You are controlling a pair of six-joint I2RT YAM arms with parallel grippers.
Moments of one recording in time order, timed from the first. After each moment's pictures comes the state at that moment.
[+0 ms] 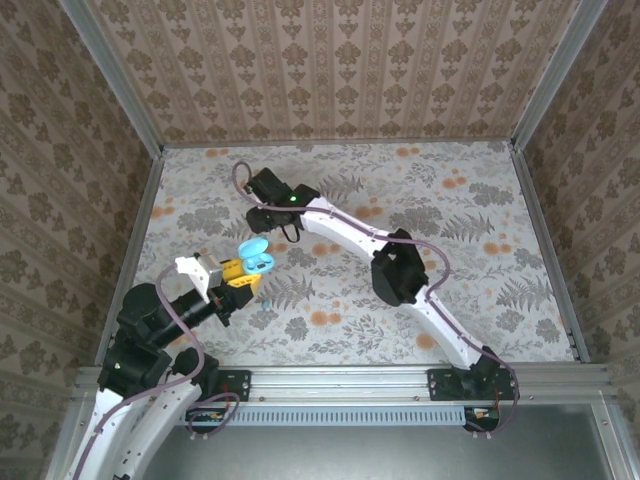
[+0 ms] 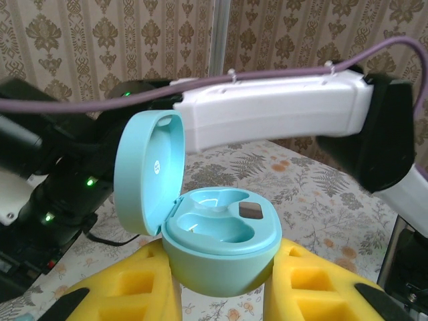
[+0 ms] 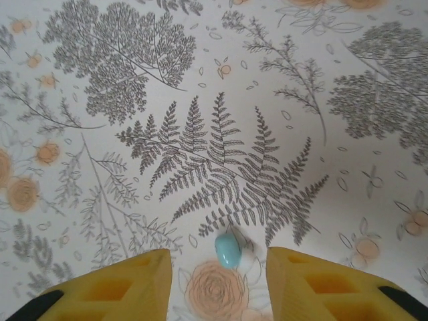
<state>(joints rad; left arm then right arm) -0.50 0.25 0.66 -0.48 0.47 -0.09 0.83 2.58 2.48 -0.78 0.03 0.26</state>
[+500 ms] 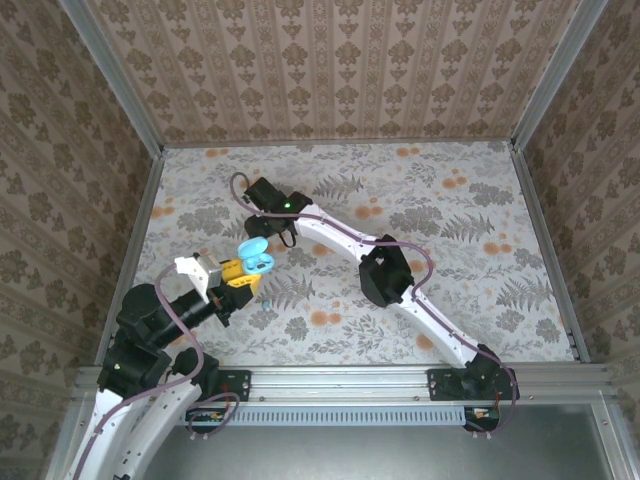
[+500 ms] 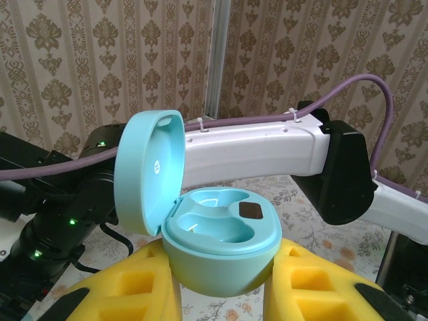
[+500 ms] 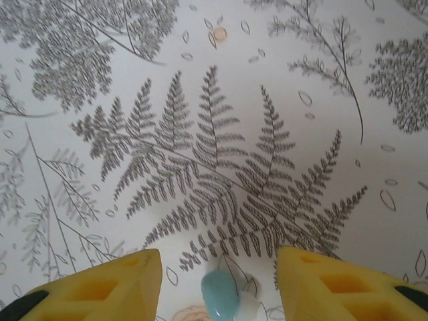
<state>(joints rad) -0.50 0.25 0.66 -0.48 0.47 -0.10 0.83 2.74 2.64 -0.80 0.01 0.26</state>
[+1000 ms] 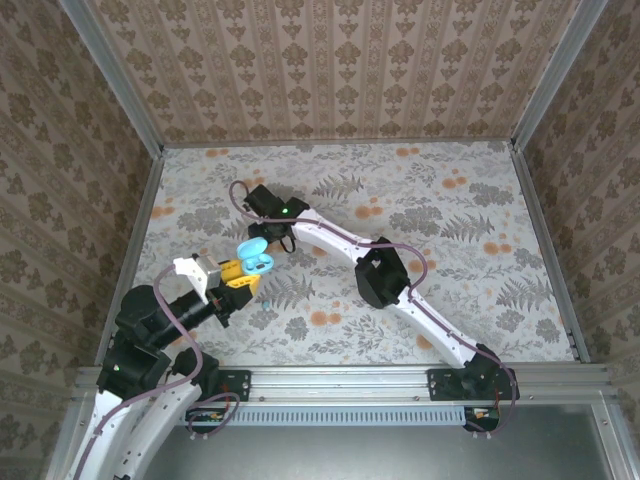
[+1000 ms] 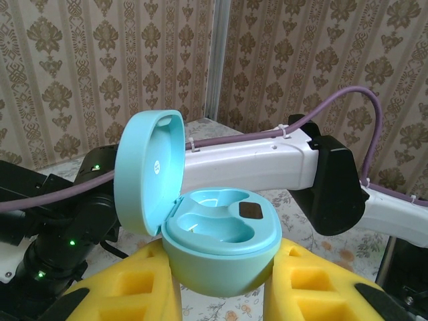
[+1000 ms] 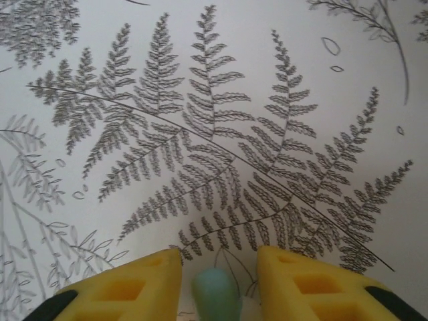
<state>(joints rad) -0.50 0.24 0.66 -0.48 0.47 -0.10 0.84 2.79 2.65 -0.83 0.02 0.26</state>
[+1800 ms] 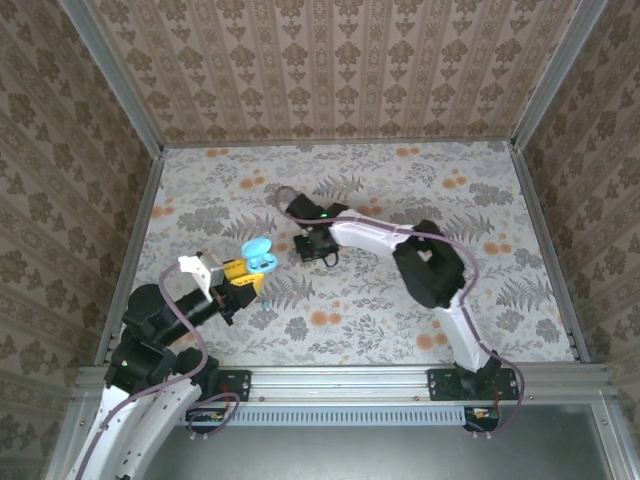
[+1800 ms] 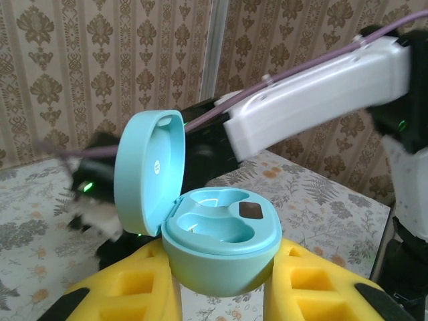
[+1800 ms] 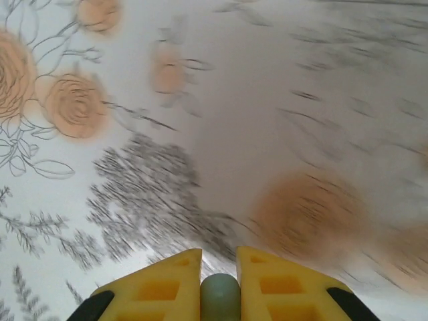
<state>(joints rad) -0.50 0.24 0.59 -0.39 0.50 -0.16 0.75 2.15 1.63 -0.65 0.00 0.52</state>
